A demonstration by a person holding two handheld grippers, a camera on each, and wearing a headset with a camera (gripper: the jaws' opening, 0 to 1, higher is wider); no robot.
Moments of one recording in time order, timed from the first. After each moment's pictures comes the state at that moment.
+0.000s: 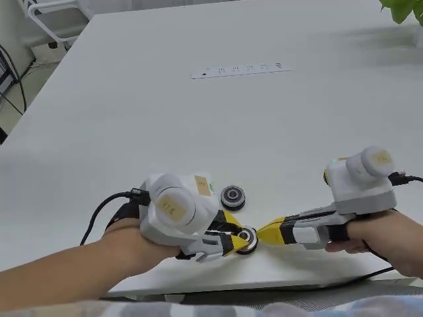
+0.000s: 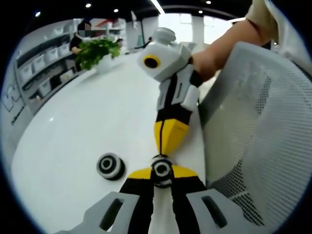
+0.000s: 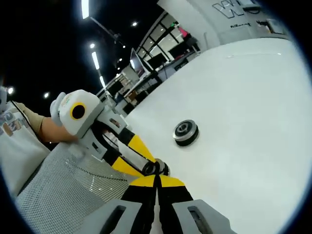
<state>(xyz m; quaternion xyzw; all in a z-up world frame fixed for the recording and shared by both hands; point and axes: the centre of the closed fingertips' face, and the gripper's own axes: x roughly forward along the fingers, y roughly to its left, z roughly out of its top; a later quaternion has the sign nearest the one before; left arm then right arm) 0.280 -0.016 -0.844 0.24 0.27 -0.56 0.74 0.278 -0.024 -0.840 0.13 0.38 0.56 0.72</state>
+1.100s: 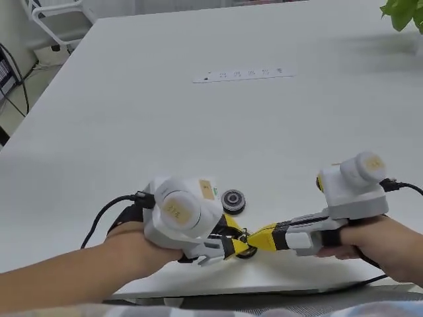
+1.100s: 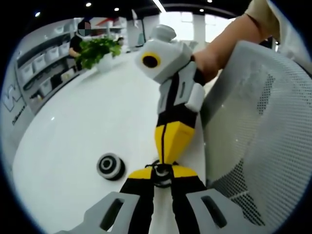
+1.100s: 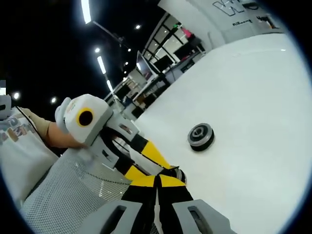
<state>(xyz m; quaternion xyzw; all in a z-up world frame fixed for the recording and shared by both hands) 0.280 -0.017 -0.845 0.25 0.27 -0.55 0.75 0.271 -0.006 -0.826 0.17 0.37 0.59 0.70</state>
